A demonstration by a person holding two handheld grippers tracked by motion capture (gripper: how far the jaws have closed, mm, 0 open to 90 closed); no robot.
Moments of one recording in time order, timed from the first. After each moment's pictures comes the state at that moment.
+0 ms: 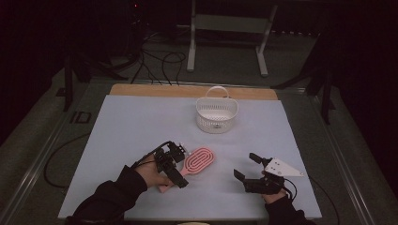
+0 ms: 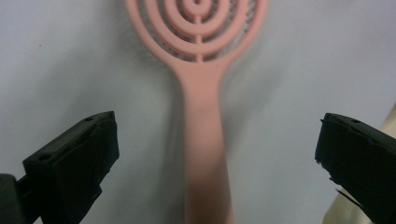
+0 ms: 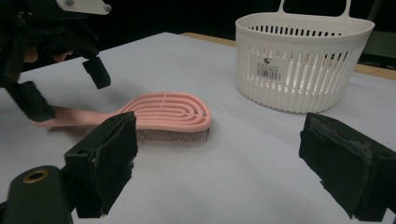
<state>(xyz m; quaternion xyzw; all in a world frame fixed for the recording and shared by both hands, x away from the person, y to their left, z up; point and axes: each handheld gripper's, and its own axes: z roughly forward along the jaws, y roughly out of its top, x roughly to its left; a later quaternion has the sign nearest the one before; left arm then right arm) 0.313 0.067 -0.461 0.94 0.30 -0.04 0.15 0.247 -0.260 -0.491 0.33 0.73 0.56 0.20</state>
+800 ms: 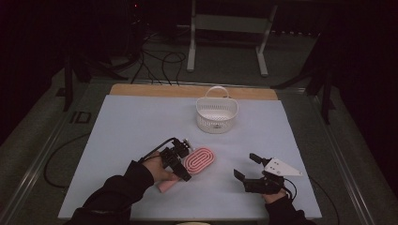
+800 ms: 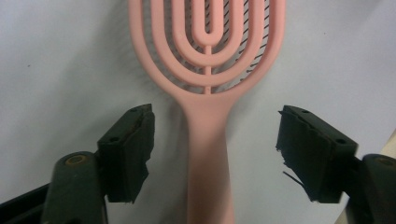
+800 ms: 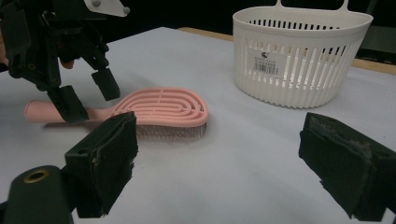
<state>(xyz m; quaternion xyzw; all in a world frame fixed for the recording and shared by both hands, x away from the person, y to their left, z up) 0.330 0.054 -0.469 0.94 0.31 -0.06 0.14 0.248 -0.260 -0.491 0.34 0.74 0.55 0.20</state>
